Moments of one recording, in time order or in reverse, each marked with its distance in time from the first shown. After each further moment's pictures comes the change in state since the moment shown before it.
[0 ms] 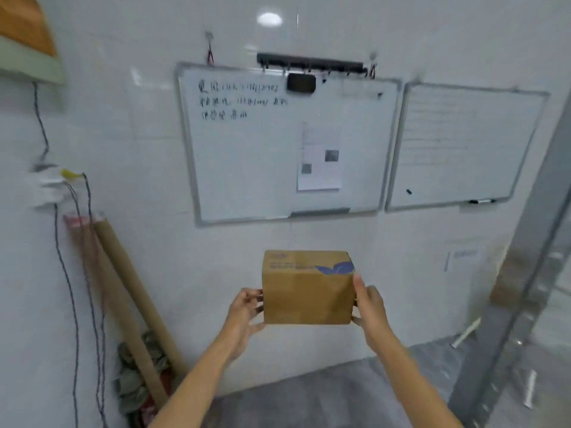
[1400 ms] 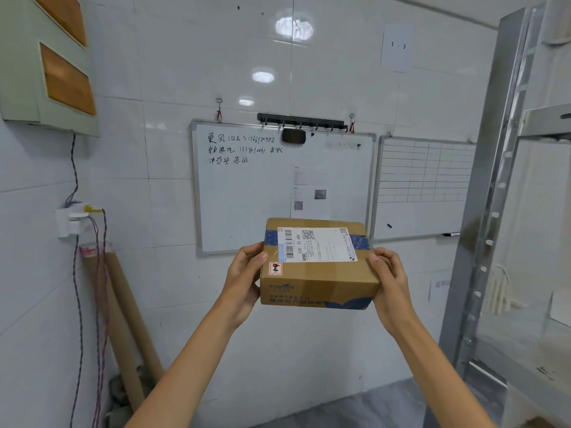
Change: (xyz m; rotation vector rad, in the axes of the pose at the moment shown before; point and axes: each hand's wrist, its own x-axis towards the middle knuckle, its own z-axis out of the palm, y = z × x) left_hand -0.087 0.124 0.020 -0.138 -0.237 0.341; right_hand -0.101 -0.115 -0.041 0.389 -0.142 -0.455
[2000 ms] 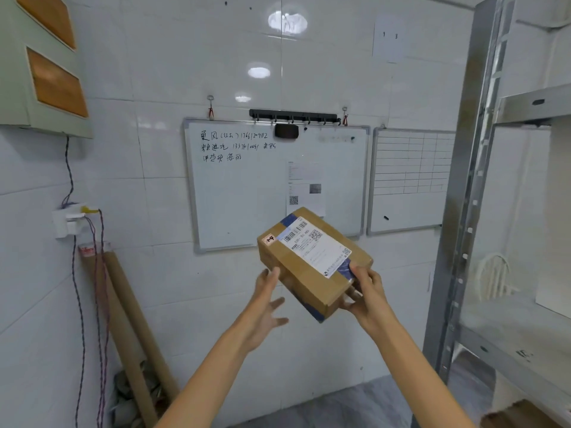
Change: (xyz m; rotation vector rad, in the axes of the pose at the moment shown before) left_hand -0.023 -0.052 0.032 0.068 -0.068 -0.322; right_hand -0.007 0.026 -0.014 0.164 0.066 0.362
